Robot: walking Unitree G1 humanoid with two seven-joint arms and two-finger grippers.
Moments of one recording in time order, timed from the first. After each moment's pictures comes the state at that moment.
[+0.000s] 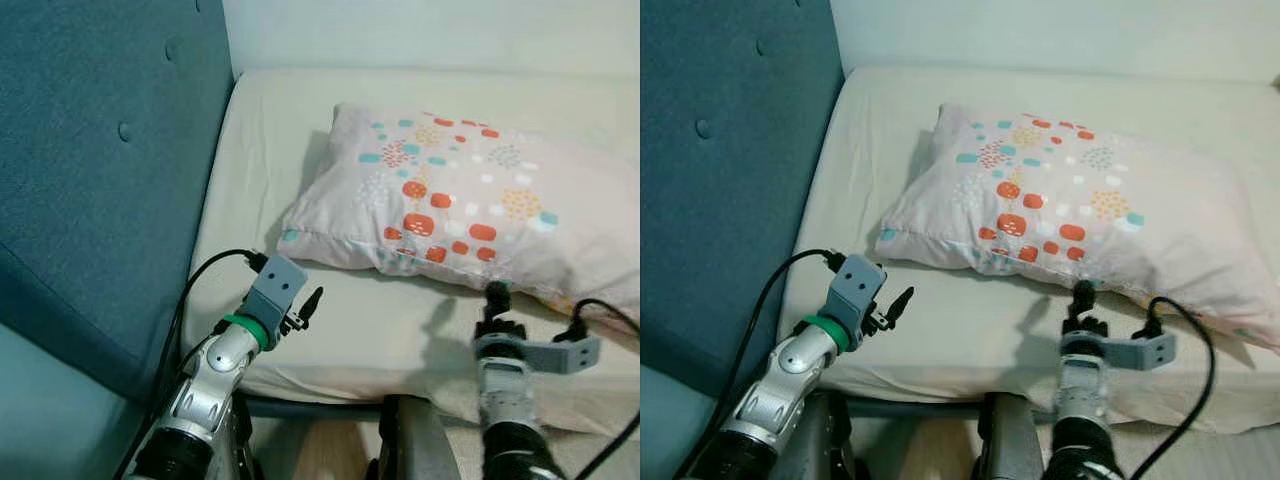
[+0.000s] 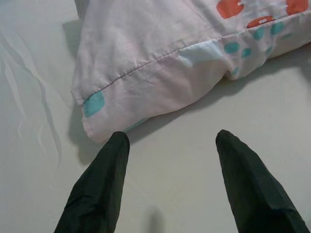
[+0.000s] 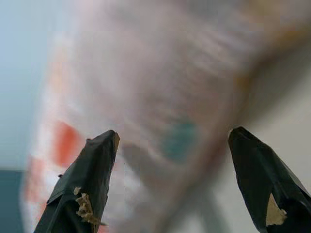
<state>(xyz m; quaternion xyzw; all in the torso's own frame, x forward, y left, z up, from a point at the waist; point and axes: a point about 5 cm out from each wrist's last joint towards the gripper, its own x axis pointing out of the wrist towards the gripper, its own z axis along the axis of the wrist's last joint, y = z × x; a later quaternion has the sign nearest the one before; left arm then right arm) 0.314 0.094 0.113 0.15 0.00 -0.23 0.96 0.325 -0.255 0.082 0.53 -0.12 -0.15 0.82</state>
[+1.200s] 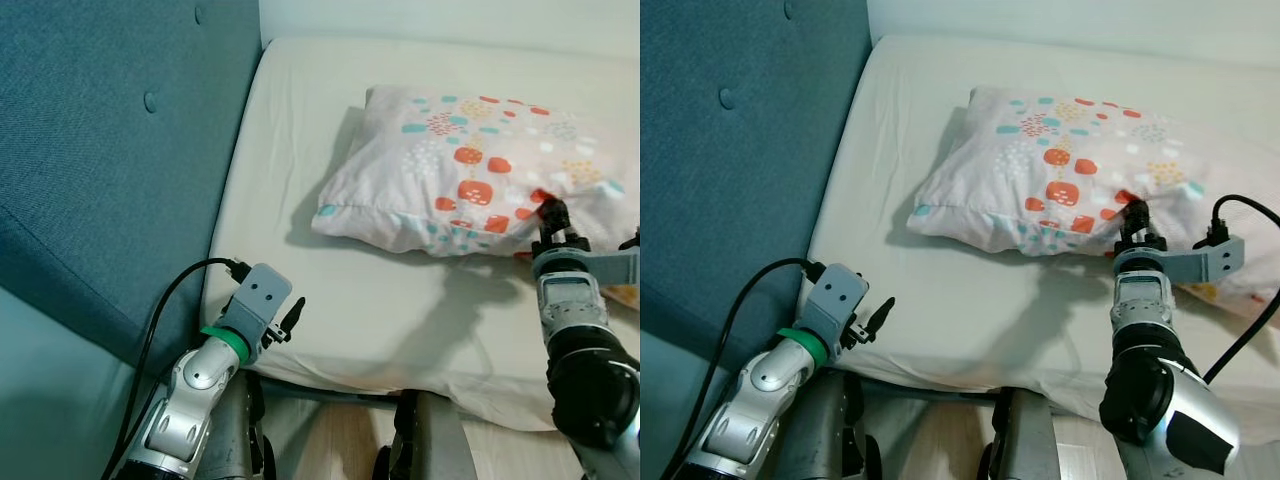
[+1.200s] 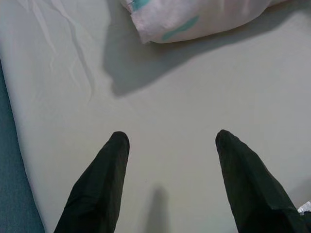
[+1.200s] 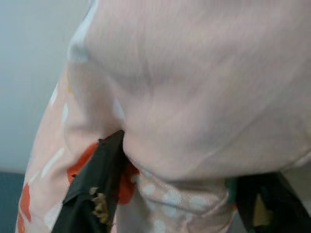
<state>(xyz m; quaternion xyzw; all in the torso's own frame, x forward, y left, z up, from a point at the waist) 0.292 0.114 0.117 0.17 0.02 -0.20 0.96 0.365 -0.306 0.160 0.51 -0.14 -0.18 0.83</state>
